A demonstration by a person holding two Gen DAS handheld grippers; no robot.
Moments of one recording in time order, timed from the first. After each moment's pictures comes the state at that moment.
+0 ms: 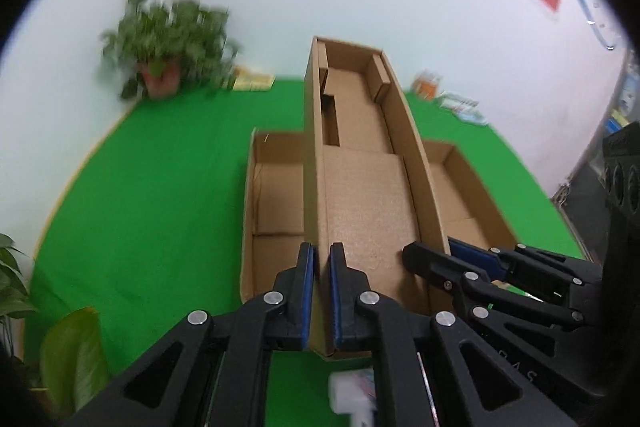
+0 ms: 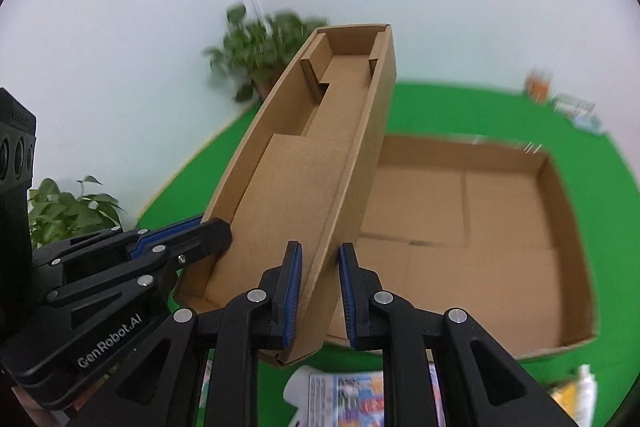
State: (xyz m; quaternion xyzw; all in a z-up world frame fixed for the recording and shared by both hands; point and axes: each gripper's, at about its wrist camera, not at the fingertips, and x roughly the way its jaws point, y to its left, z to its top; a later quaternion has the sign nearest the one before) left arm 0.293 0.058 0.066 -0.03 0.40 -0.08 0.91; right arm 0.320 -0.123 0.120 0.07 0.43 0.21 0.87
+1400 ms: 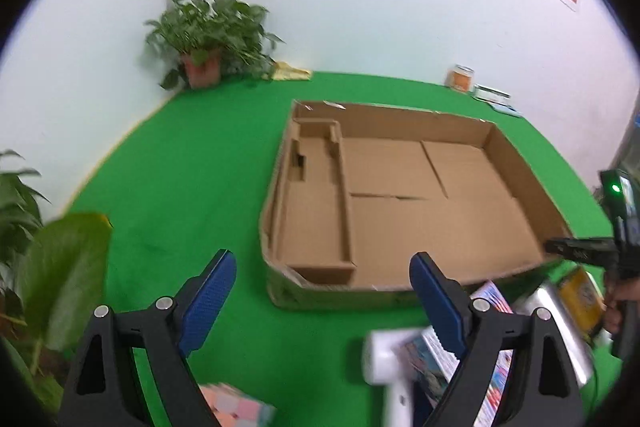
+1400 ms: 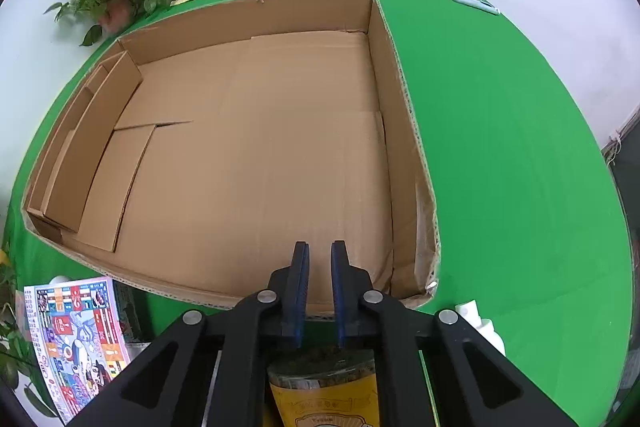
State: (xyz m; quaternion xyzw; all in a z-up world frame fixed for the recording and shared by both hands) left arm 0.218 0.066 0.028 -0.02 0.37 -0.03 0.93; right arm 0.337 -0.312 -0.013 0.04 0.56 0.02 0.83
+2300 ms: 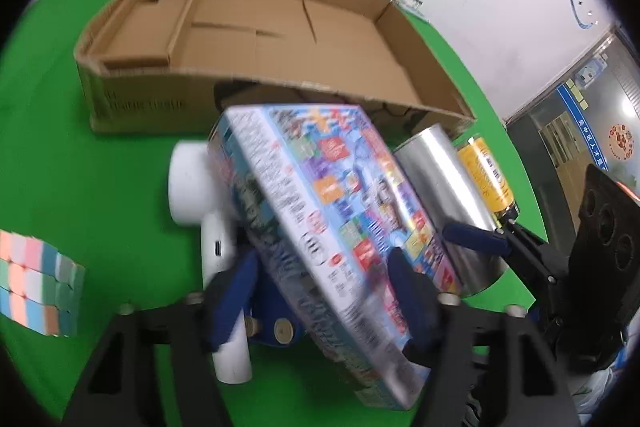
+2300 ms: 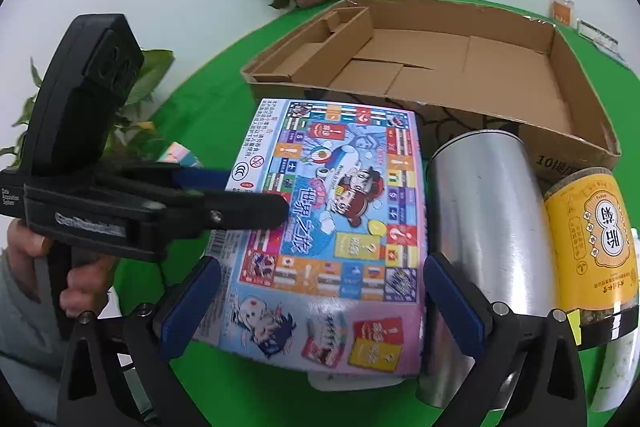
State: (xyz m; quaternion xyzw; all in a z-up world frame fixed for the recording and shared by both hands) left arm 0.182 -0.001 -0.059 -0.12 0.53 -0.22 0.81; right arm 0.148 -0.214 0.008 0.02 0.49 0.30 0.82
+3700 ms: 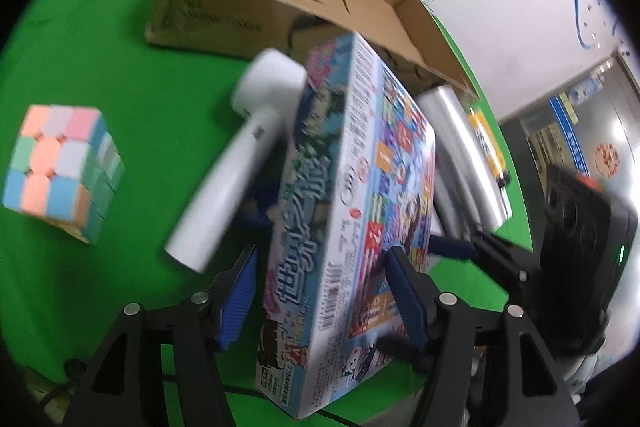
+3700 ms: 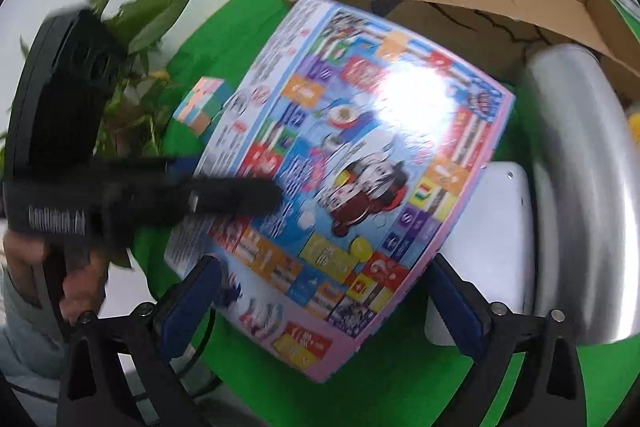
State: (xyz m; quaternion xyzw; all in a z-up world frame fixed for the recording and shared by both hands) left arm 0.147 0.040 -0.086 -0.16 0.56 -0.23 0.78; right arm 0.128 -0.162 -0.022 0.05 0.58 0.30 0.76
